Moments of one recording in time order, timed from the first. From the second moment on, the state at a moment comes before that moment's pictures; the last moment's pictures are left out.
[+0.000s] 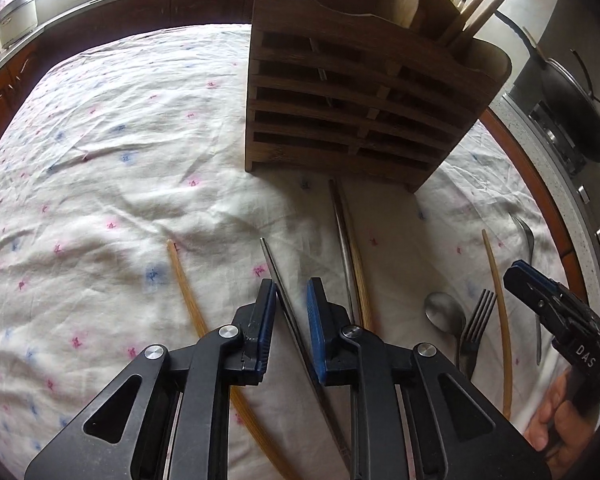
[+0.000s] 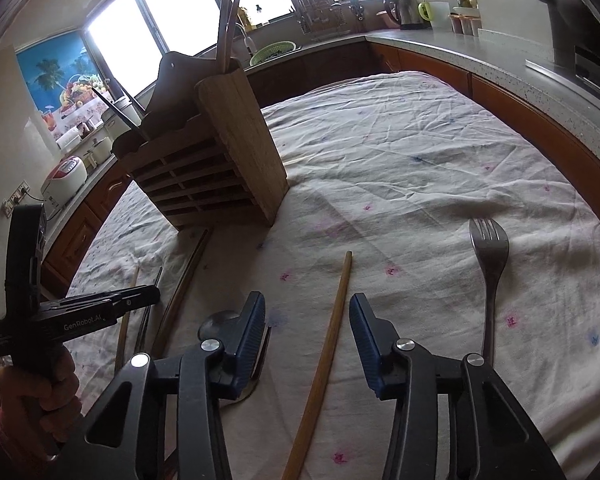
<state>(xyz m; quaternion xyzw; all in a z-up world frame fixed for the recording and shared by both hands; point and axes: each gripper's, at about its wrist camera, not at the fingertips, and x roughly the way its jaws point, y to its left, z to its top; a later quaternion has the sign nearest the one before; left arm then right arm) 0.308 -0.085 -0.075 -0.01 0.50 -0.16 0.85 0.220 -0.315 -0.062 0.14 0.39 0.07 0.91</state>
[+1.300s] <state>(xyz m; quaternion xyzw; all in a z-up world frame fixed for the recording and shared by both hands) 0.223 -0.034 0.033 -0.05 0.37 -0.21 0.90 0.193 -0.287 0.022 0.11 0.32 0.10 0.94</state>
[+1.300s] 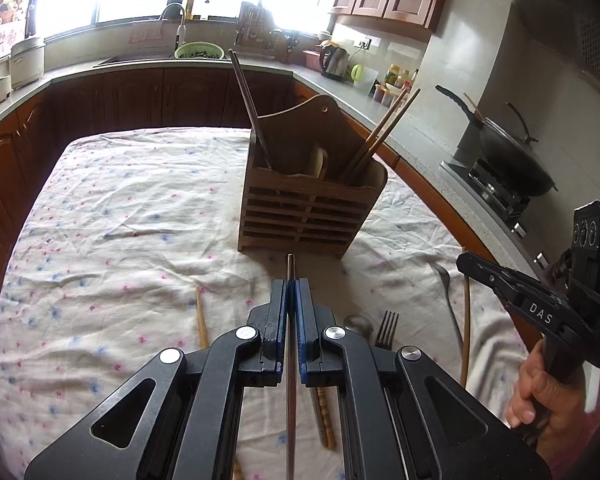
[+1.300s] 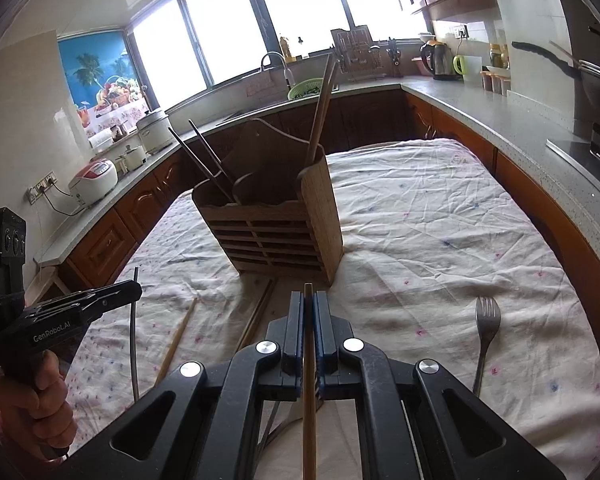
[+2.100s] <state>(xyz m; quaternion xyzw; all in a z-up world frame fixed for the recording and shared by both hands) 0.165 -0.010 0.077 -0.06 0.30 -0.21 0.93 0.140 -0.279 0.086 0.09 0.23 0.12 0.96</state>
